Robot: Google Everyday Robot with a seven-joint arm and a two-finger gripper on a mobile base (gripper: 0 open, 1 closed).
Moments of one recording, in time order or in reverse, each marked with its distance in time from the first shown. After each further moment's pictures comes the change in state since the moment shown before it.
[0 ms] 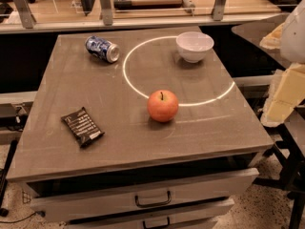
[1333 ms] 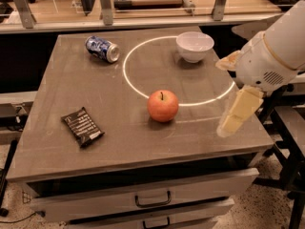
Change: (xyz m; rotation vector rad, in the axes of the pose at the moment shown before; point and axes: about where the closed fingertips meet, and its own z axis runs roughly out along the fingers) arm -0.056 0.013 0.072 -0.114 -0.261 -0.060
